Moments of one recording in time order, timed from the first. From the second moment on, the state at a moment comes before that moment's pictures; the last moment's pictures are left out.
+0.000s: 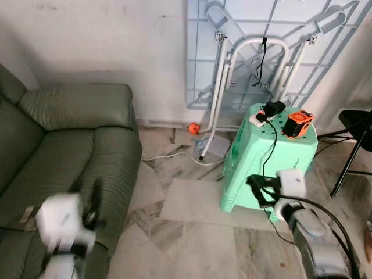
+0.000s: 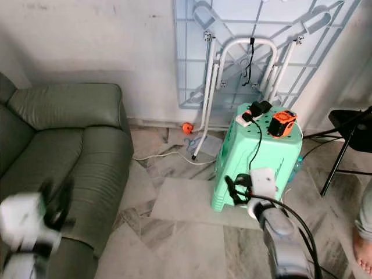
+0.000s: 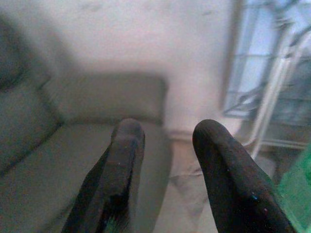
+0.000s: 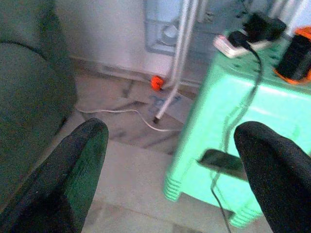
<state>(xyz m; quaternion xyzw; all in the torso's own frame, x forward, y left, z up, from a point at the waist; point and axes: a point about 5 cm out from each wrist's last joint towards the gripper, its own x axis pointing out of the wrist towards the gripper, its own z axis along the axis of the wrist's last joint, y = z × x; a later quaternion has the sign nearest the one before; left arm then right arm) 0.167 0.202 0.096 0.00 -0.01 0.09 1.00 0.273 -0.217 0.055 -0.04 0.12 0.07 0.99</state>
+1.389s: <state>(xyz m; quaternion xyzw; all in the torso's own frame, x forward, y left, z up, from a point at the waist) 0.220 0.178 0.166 -0.03 -0.11 0.02 0.99 0.282 -0.170 0.161 -0.05 -0.05 0.11 0.99</state>
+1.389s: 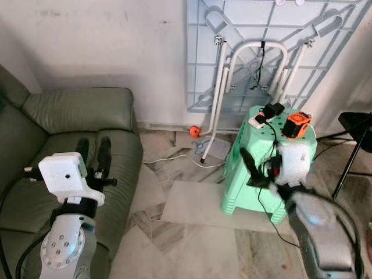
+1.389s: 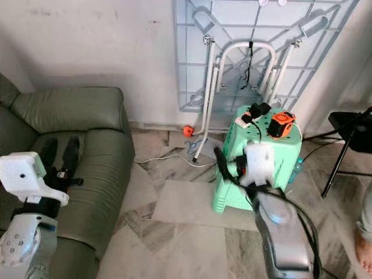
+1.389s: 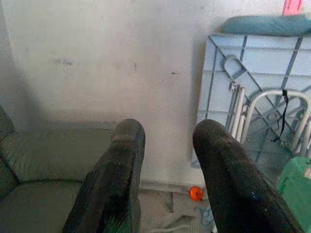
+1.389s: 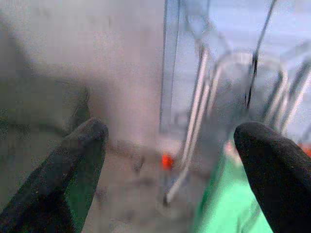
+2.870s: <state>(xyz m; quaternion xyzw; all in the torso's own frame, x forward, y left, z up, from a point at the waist) 0.213 0.188 0.105 -0.03 -0.01 0.03 1.00 0.269 -0.174 0.113 -0.08 0.02 0.12 0.99</state>
